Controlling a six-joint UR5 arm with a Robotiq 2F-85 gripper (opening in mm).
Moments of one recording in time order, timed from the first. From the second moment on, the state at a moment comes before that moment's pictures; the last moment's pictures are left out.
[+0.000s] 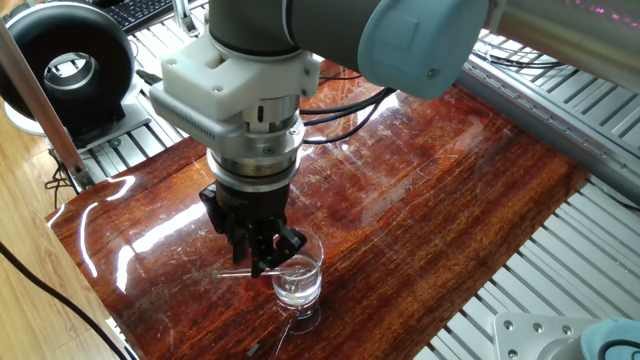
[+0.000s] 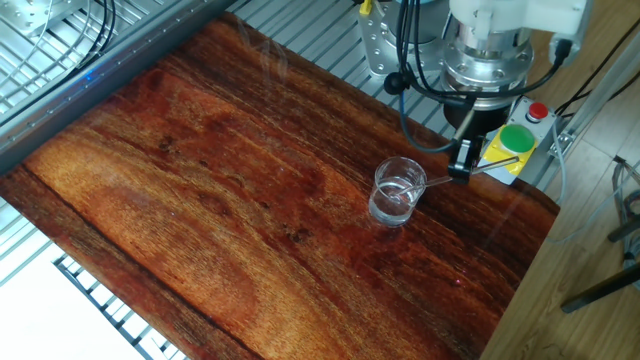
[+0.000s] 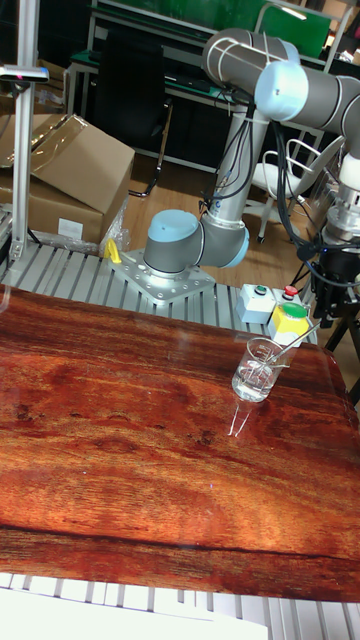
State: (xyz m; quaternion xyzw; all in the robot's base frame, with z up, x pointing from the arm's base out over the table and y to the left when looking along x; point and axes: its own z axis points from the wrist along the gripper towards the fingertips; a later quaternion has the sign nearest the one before) arm 0.373 0.290 0.189 -0.78 0.61 0.08 0.06
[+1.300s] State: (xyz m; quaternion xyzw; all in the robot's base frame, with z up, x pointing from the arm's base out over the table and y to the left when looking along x) arm 0.373 0.298 0.186 -0.80 0.59 0.10 0.08
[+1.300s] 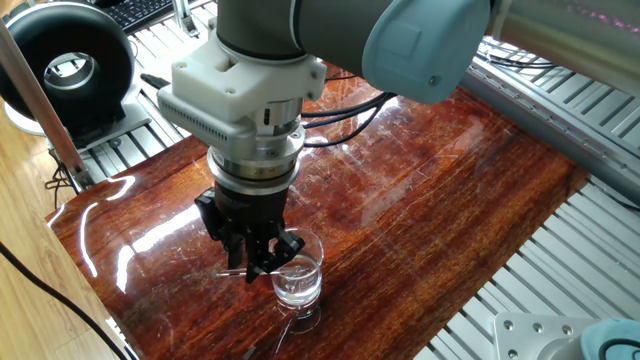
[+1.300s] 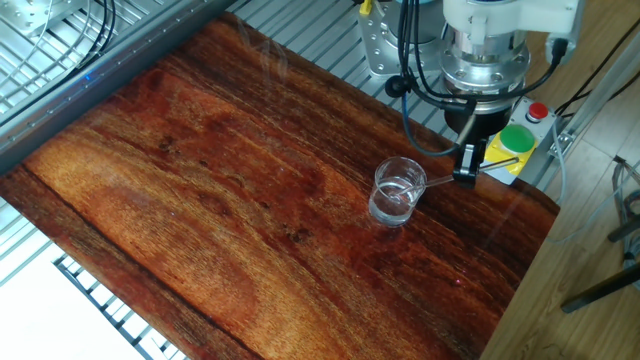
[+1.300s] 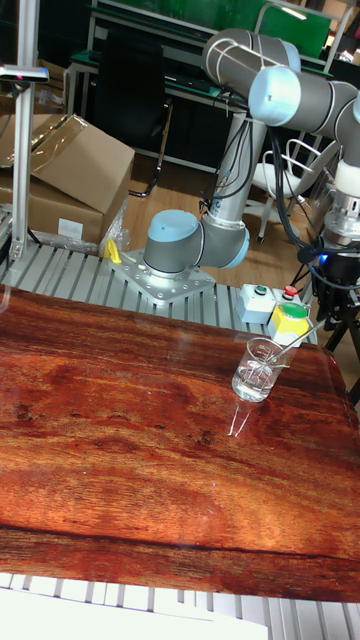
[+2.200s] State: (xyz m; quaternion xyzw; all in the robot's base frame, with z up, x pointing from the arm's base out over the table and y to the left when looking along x) arm 0.374 0.299 0.185 -0.81 0.57 0.10 0.09
